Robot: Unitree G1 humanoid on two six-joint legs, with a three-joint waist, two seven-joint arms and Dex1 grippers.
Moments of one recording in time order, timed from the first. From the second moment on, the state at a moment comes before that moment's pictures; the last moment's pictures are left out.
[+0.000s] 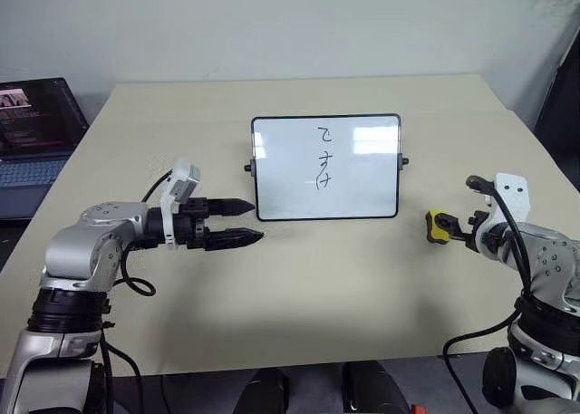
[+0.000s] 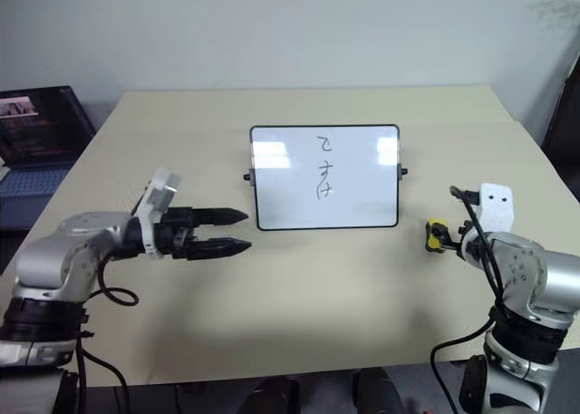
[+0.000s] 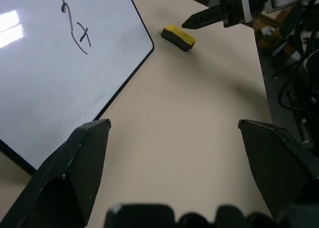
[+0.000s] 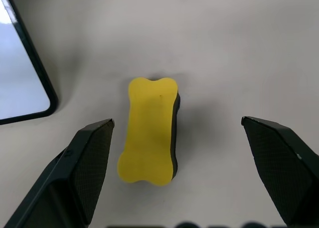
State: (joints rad) left arm -0.48 0.81 0.03 0.07 -0.58 0.62 -1.31; right arm -0.51 -0.37 -0.46 -0.41 0.30 1.61 0.09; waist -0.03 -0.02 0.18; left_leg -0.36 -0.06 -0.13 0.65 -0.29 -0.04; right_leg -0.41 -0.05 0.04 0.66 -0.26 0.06
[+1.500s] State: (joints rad) left arm -0.49 0.76 0.01 0.06 -0.47 0.50 -1.21; right arm -0.62 -0.21 -0.46 -0.22 0.12 1.53 -0.02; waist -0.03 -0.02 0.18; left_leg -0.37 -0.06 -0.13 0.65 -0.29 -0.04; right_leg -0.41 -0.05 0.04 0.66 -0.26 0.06
